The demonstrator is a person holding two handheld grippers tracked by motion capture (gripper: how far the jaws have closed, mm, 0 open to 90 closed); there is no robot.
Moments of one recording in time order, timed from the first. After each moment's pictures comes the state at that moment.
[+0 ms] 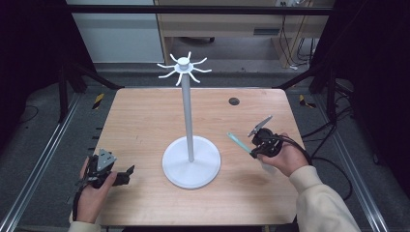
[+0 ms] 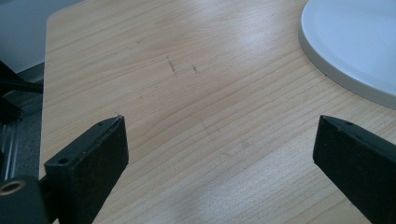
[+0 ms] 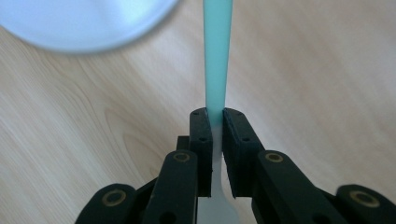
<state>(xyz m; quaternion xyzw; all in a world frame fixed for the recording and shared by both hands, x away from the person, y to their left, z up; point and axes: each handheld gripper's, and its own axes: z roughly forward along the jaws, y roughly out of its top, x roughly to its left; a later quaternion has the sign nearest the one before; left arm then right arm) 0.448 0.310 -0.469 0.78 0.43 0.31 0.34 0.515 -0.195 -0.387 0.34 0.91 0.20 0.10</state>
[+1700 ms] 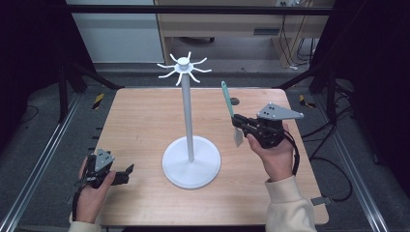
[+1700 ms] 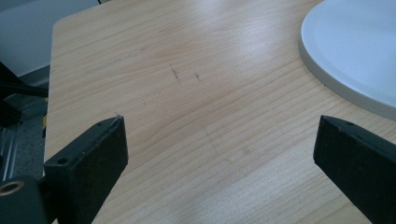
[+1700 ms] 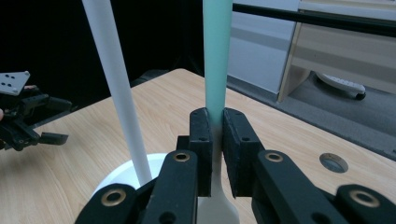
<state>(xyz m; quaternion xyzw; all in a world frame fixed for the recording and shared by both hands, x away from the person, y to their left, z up) 0.447 0.312 -0.467 0.77 0.43 0.31 0.36 0.474 -0.168 -0.311 0.32 0.74 0.55 0.23</state>
